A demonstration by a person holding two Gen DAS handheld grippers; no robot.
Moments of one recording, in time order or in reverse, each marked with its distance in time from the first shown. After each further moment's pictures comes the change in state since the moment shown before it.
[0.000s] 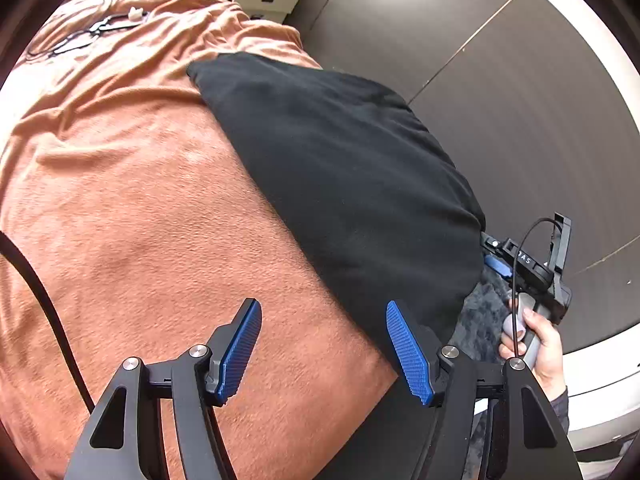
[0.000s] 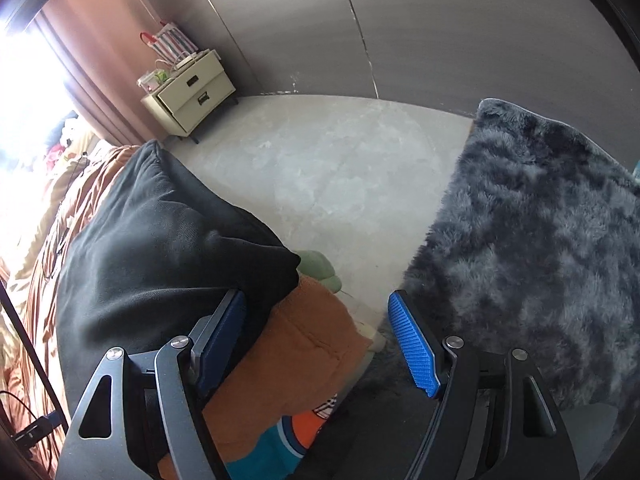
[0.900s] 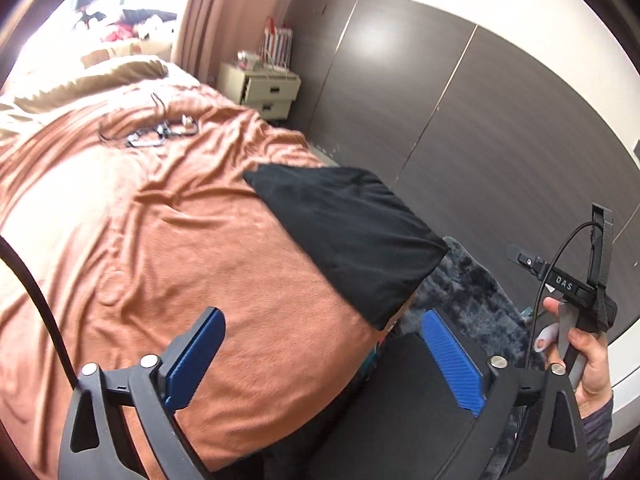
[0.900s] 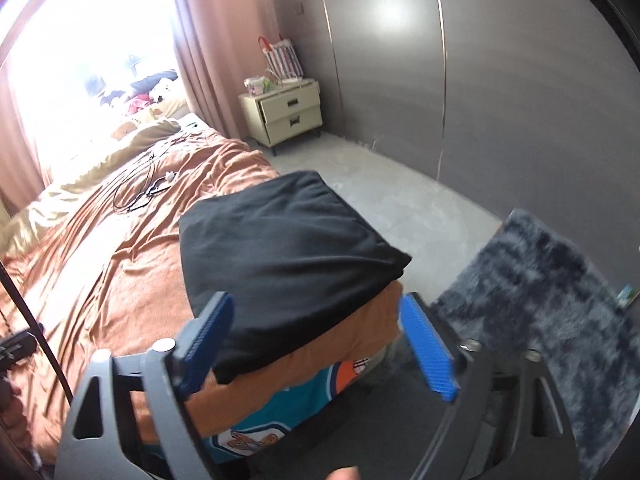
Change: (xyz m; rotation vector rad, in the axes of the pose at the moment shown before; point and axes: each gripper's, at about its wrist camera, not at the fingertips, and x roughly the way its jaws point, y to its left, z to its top) left arm -0.195 -0.034 -0.083 0.109 -0.294 0.114; right arm -0.223 0.069 -0.094 -0.395 -0.178 0.055
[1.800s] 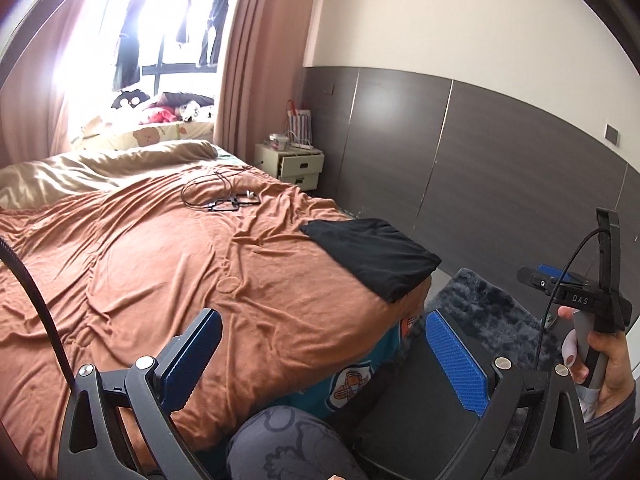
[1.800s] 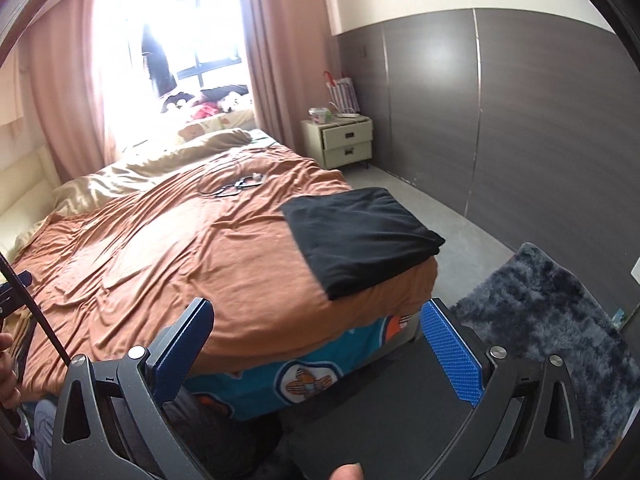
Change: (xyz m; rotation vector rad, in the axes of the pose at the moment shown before) left arm -0.240 0.000 -0.119 0.091 -0.265 0.129; right arm -0.213 0.069 -0.110 -0.126 -0.103 0.129
